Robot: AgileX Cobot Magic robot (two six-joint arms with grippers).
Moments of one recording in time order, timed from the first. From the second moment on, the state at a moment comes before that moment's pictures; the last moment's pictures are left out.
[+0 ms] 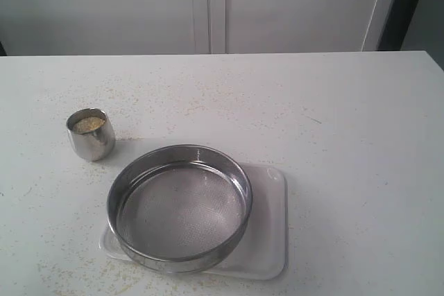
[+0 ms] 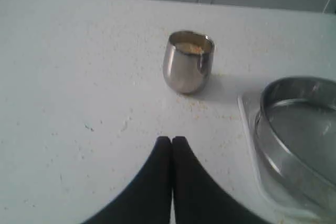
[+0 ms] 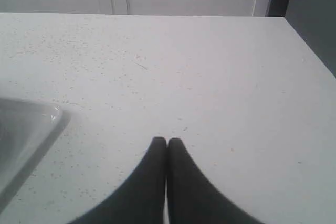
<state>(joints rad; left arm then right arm) -0.08 0.00 0.02 -0.32 0.32 0.16 0.08 0.01 -0.01 0.01 0.34 0.04</state>
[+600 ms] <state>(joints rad) -0.08 0.02 0.02 -0.34 -0.44 0.10 0.08 0.01 -0.01 0.01 0.34 0.04</state>
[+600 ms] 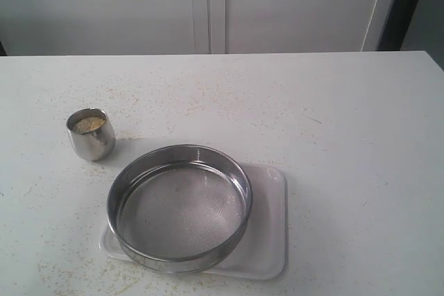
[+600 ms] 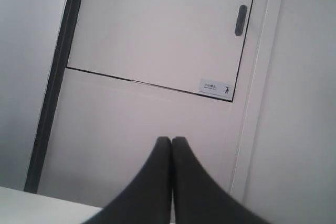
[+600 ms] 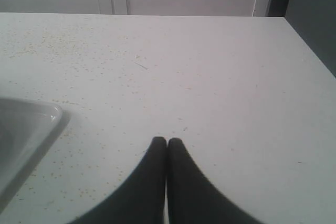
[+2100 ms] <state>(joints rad) -0.08 1.01 -0.32 0.14 -0.64 -0.06 0.08 0.01 -0.01 0.01 0.34 0.04</state>
